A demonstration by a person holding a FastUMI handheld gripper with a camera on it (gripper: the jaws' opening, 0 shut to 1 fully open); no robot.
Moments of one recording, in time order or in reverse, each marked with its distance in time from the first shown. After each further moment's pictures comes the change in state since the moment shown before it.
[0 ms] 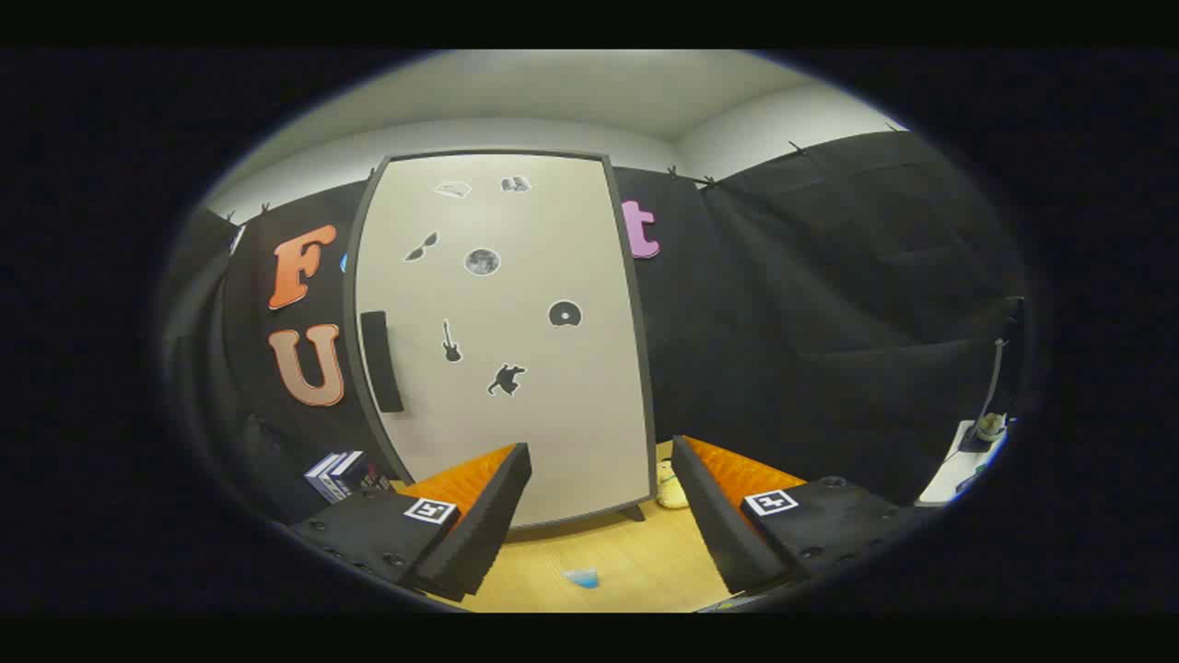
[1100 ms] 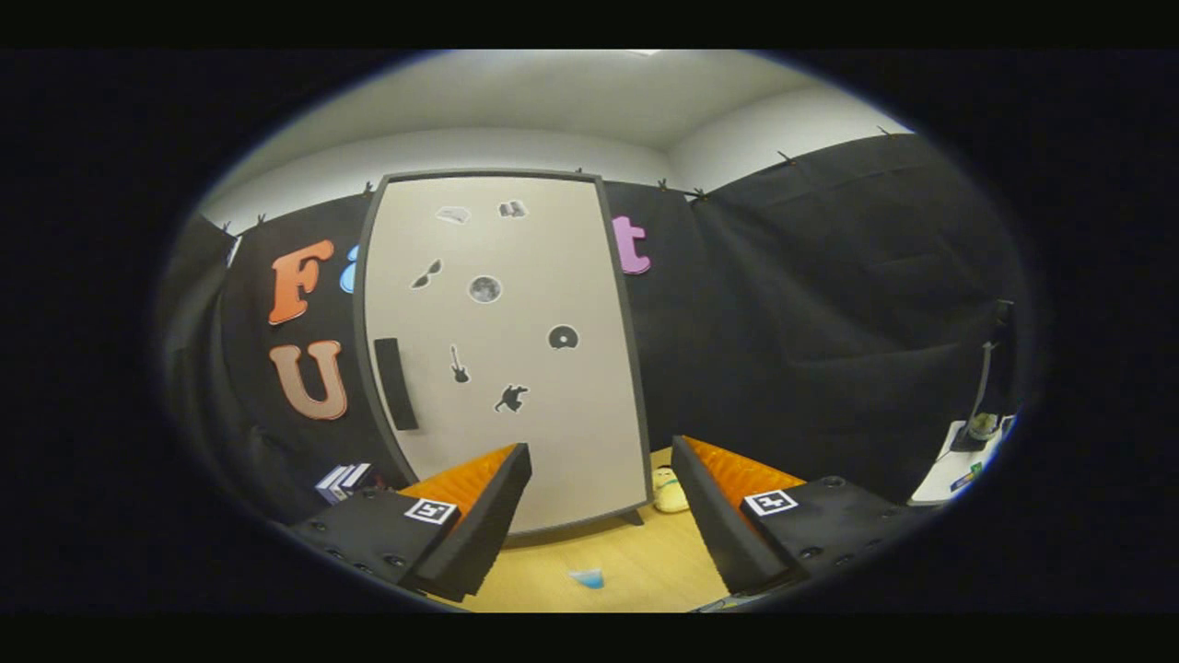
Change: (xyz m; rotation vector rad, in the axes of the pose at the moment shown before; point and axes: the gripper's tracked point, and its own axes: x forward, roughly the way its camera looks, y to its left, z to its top) arm -0.021 0.032 0.026 -0.001 -0.030 0.032
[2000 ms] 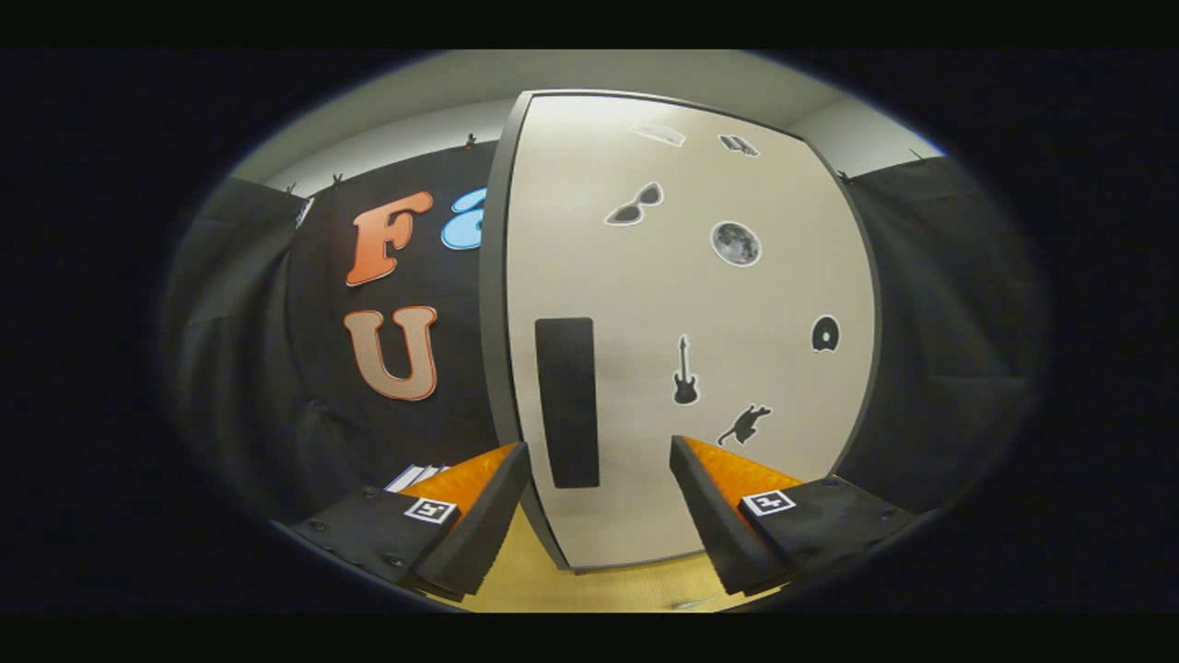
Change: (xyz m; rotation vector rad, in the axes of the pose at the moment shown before) arm 0.144 0.191 -0.011 -0.088 0.117 0.293
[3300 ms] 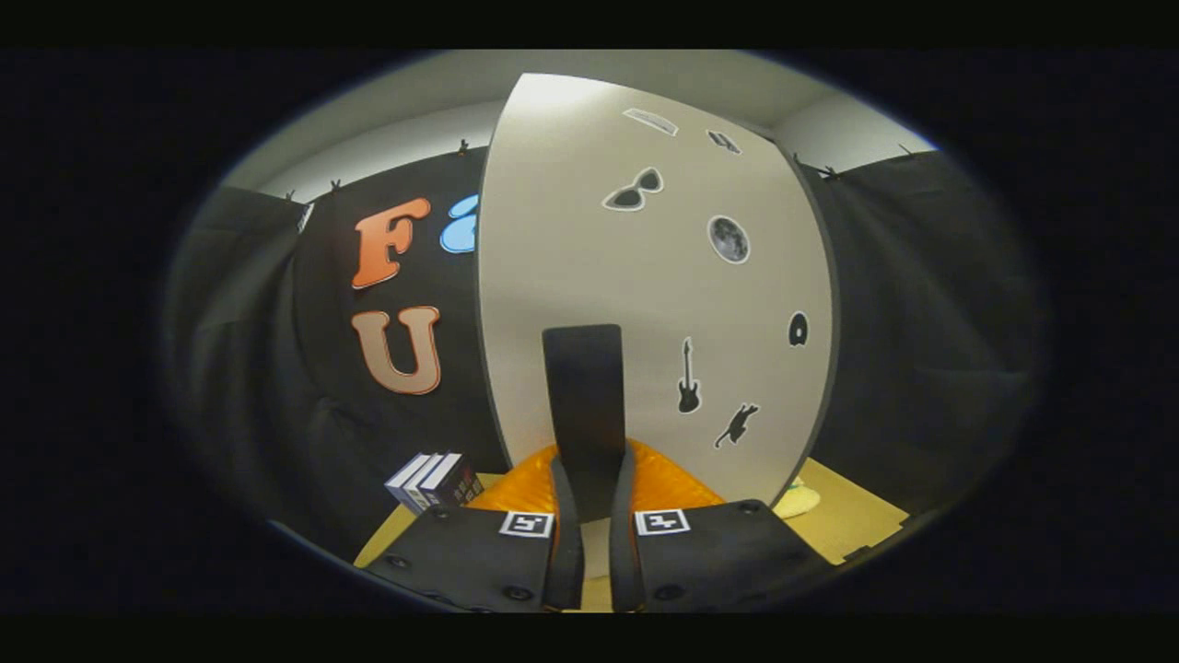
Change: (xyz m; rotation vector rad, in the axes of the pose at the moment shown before) arm -0.085 -0.038 -0.003 0.032 0.023 -0.016
